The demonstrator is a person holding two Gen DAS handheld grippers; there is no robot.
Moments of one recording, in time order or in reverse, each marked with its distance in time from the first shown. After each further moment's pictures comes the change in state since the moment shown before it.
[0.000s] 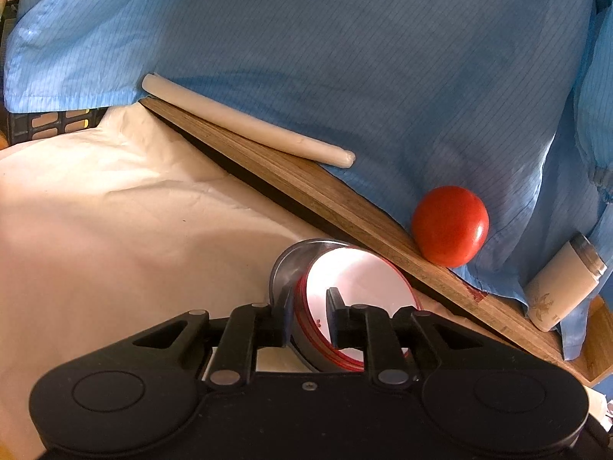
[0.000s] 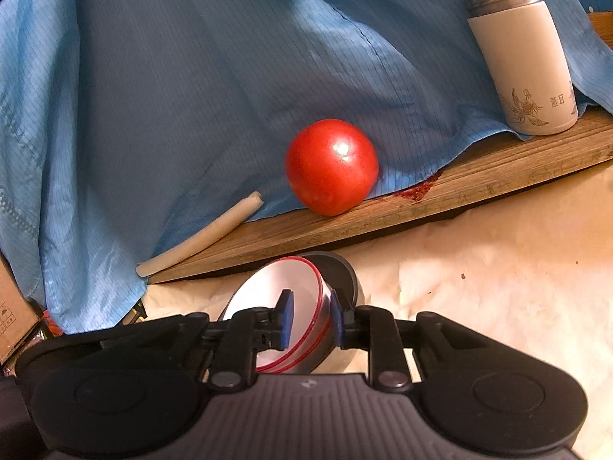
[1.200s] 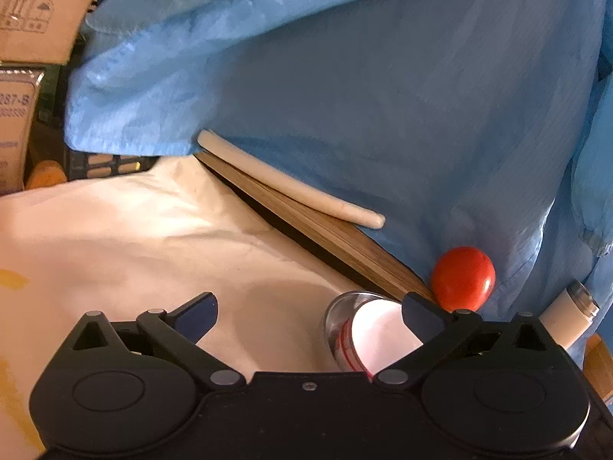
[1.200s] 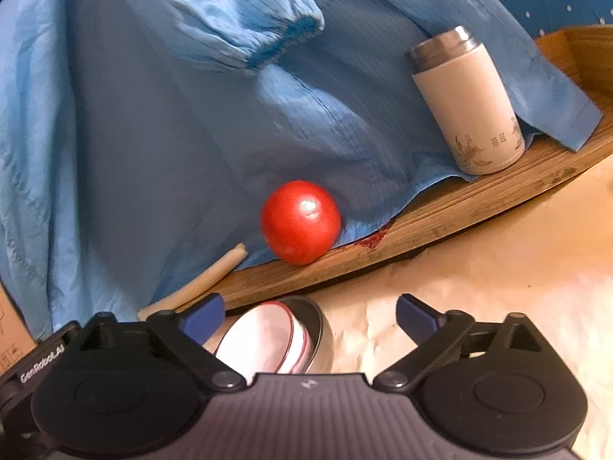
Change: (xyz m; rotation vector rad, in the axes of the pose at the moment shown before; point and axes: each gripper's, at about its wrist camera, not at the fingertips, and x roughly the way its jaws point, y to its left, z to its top) left arm -0.047 0.024 0.008 -0.035 -0.146 0.048; right arm -0.041 -0.023 0.004 0.055 -0.133 -0.012
